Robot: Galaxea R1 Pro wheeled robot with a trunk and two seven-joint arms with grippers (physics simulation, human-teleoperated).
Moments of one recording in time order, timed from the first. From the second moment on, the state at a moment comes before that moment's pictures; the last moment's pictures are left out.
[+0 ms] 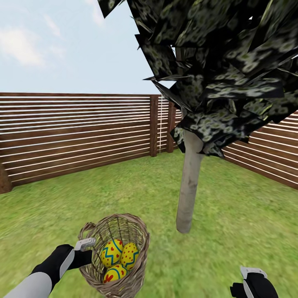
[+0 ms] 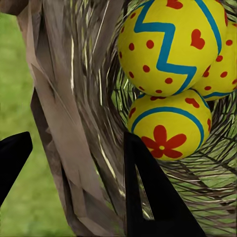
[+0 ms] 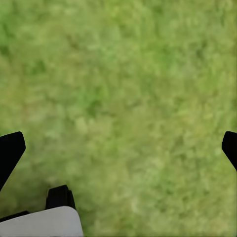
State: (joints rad) left arm -0.61 0.13 0.14 -0.38 0.07 0.55 -0.14; right arm -0.15 -0.15 -0.13 -1.11 -0.02 0.92 -0.13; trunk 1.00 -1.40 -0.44
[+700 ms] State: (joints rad) left arm -0.61 0.11 0.14 -0.37 0.07 0.55 -0.14; right arm -0.15 -0.15 -0.13 -1.11 -0.02 0.92 -0.13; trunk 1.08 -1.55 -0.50
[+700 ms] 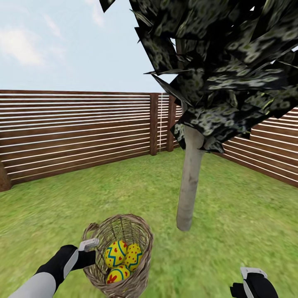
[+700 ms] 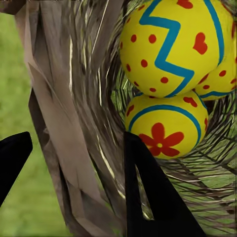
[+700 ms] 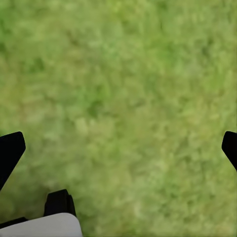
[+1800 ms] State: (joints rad) left arm -0.61 0.10 0.14 -0.37 0.06 0.55 -0.14; right arm -0.15 -0.15 -0.13 -1.11 -0.02 0.92 -0.13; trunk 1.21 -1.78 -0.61
